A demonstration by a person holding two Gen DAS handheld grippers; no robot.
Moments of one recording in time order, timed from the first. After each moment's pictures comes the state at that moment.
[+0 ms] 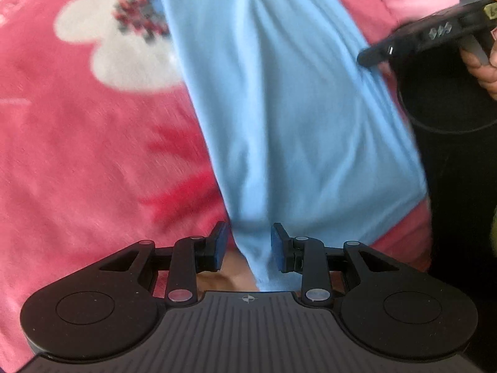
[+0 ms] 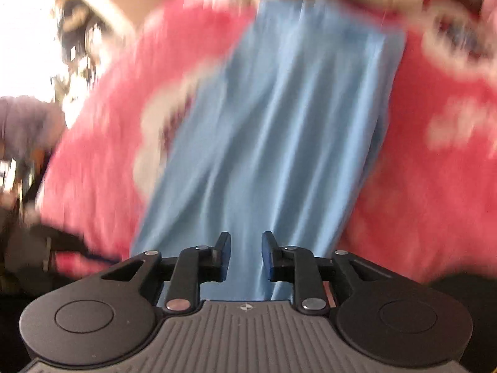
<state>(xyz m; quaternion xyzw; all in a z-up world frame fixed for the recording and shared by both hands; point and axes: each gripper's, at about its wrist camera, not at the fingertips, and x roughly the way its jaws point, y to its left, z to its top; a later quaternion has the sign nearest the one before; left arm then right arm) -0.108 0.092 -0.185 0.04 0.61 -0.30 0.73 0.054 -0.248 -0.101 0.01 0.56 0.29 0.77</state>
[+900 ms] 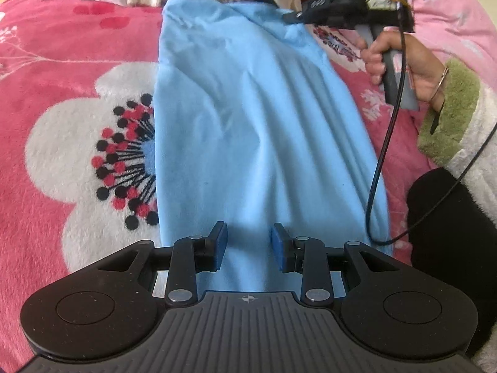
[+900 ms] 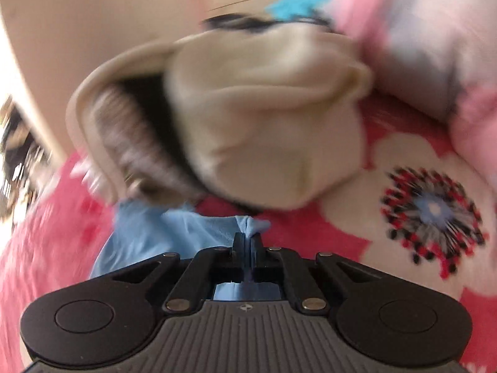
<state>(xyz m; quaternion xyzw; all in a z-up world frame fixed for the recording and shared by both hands) -0.001 0.025 -0.185 -0.05 0.53 -0.25 0.81 0.271 -0.267 -0.171 0.08 0.38 0.17 0.90</state>
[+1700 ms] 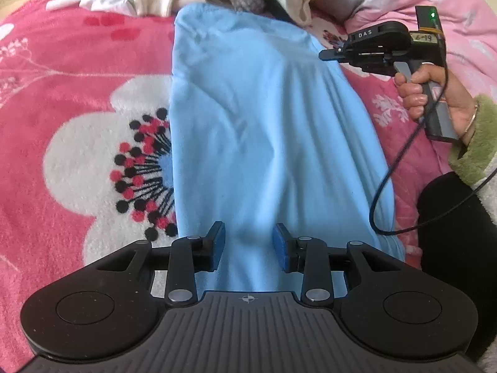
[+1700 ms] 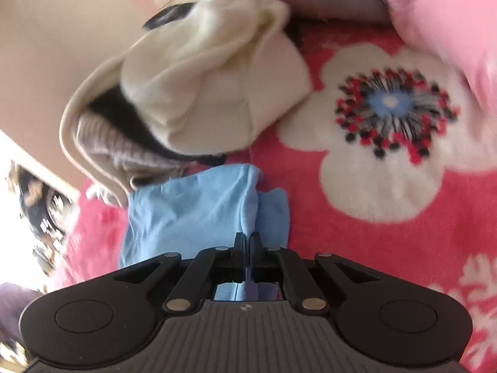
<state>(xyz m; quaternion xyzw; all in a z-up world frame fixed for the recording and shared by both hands) -0.006 0.027 -0.167 -0.03 0.52 -0.23 0.82 0.244 -0.325 -0.190 0.24 0.46 0.16 0.84</state>
